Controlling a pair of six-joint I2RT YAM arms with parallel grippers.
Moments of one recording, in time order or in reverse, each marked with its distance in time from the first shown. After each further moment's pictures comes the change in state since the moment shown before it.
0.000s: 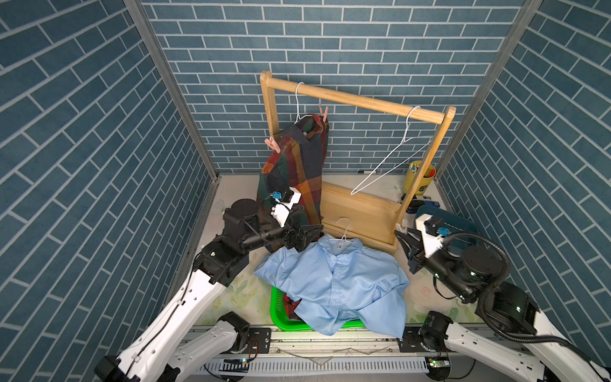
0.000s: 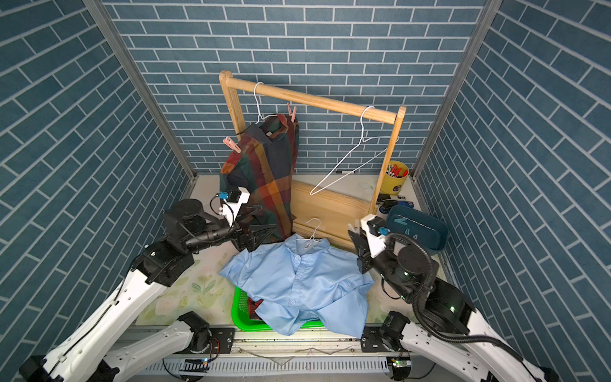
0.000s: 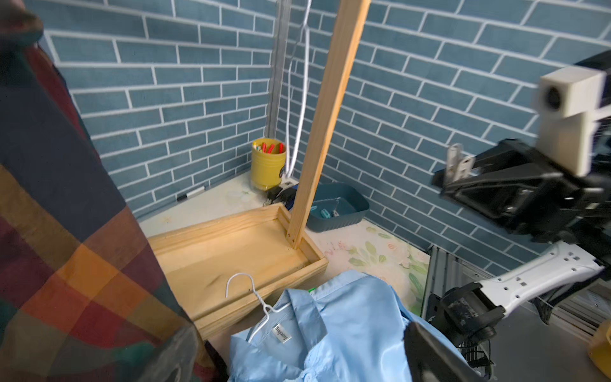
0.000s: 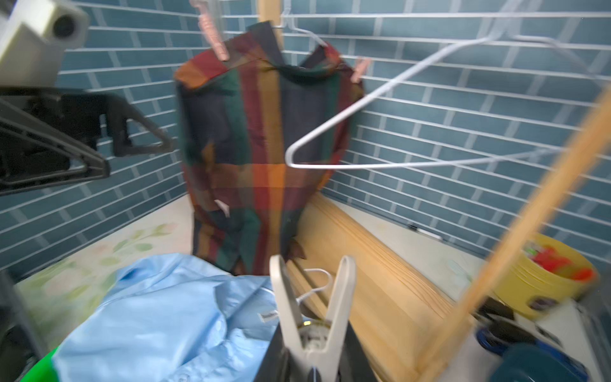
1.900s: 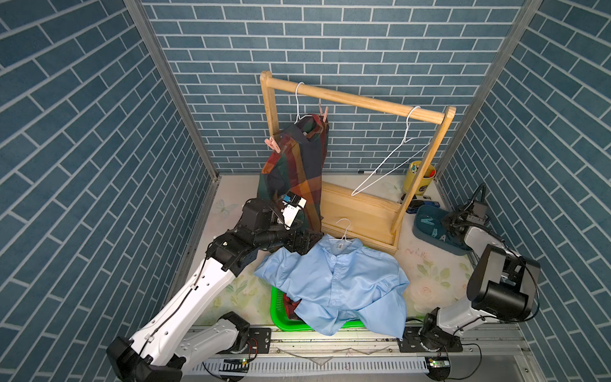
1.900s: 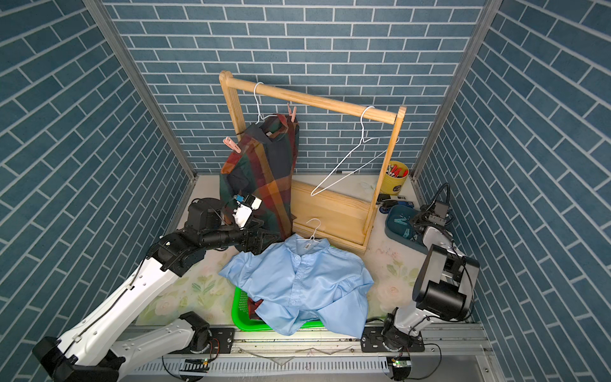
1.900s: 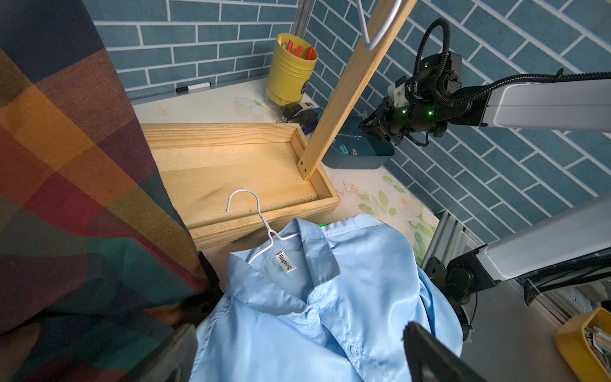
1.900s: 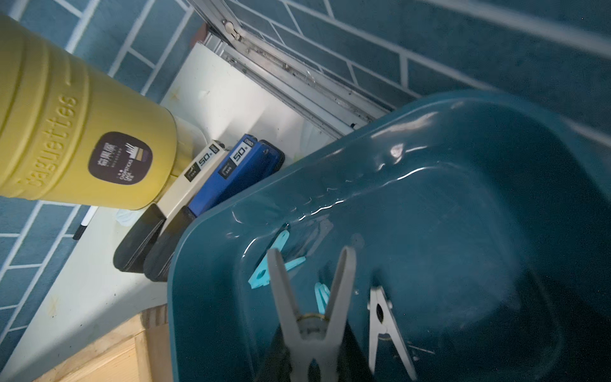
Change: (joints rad) left arm 0.000 0.051 -0.008 -0.195 -0.016 -0.056; right arm -1.331 1.102 0.000 0.455 -0.501 0.497
